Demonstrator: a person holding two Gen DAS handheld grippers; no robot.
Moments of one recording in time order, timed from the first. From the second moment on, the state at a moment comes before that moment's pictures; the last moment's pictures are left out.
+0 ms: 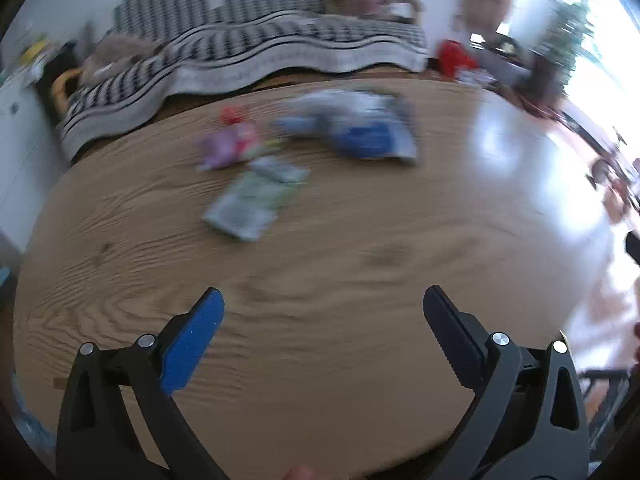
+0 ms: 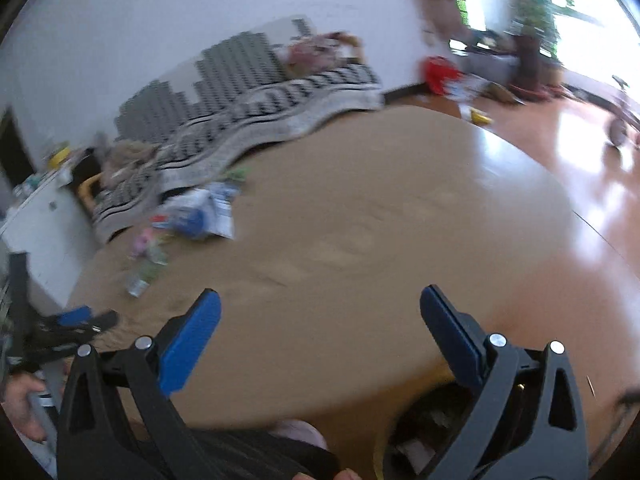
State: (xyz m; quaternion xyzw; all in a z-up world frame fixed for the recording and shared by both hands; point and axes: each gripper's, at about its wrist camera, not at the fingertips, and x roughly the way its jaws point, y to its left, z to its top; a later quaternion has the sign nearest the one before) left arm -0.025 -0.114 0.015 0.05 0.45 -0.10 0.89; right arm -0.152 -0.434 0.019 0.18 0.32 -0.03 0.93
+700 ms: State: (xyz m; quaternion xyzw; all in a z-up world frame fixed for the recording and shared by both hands) left arm 0.108 -0.073 -0.048 0.03 0.49 -0.09 0.87; right arm 0.118 -0.295 -0.038 0.05 0.44 0.11 0.89
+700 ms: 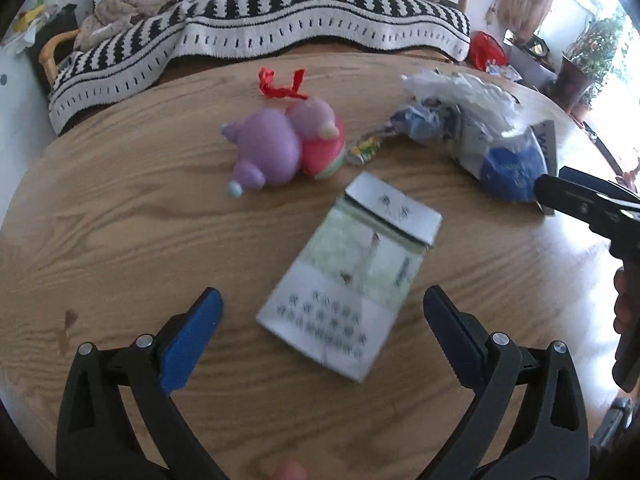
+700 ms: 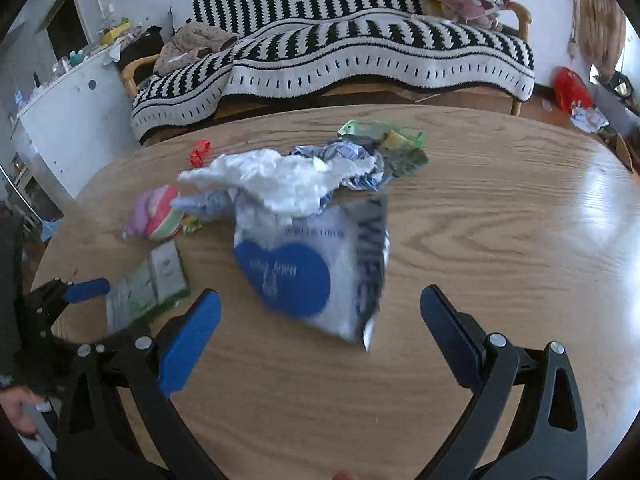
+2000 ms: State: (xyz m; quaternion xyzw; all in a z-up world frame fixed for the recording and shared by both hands) left arm 0.091 -0.082 -0.030 0.01 0.44 -0.12 0.89; right arm 0.062 -0.316 -0.033 0.15 0.37 0.12 0.91
